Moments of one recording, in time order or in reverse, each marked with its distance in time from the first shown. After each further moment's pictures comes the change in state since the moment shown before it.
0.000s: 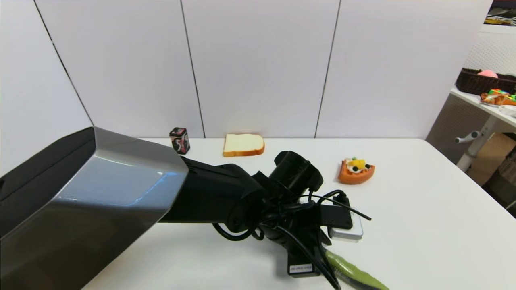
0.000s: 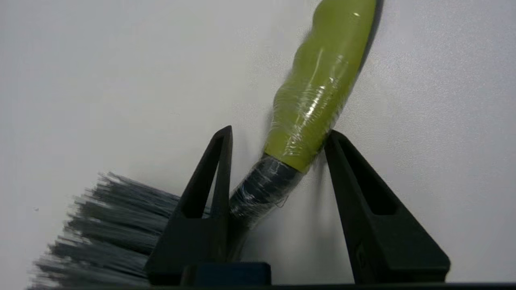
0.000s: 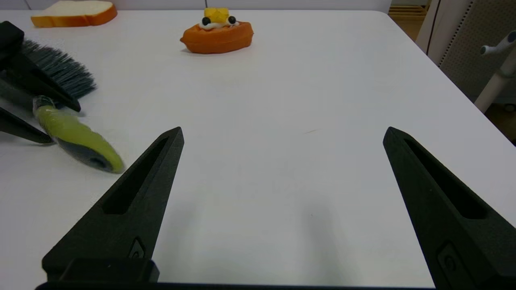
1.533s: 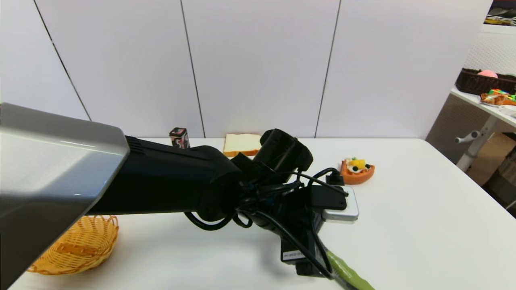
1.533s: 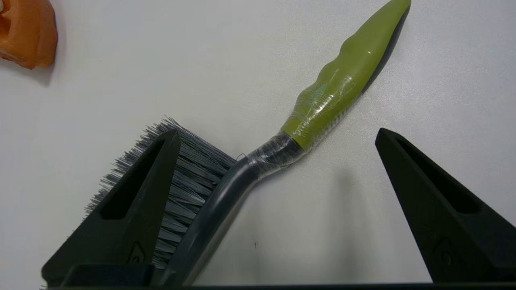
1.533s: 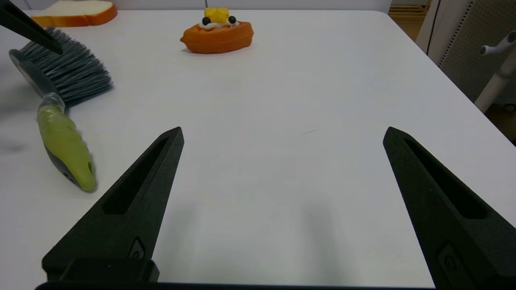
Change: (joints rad) left arm 0.017 -0.112 0.026 0.000 0.005 0.000; right arm 0.000 0.000 0.000 0.000 0.000 0.000
